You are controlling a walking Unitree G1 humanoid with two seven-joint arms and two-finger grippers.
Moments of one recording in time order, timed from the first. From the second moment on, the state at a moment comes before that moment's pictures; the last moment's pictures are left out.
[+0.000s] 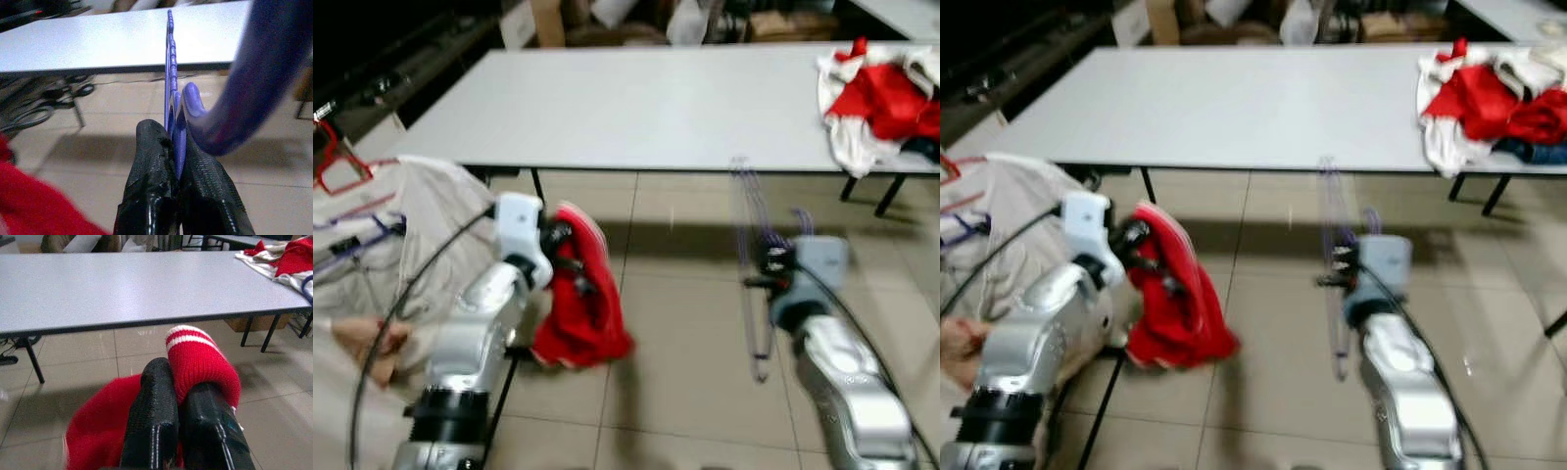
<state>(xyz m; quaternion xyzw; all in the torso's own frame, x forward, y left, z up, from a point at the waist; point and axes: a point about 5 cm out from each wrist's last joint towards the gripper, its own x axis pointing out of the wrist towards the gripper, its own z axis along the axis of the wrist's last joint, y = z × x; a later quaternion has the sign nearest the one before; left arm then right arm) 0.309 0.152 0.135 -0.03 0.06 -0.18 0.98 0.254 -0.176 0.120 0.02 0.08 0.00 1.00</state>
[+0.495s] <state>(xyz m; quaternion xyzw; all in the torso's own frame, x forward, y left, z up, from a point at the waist) 0.309 0.157 0.136 -0.02 0.06 -0.17 0.98 0.261 -0.172 0.118 0.02 0.08 0.01 1.00</state>
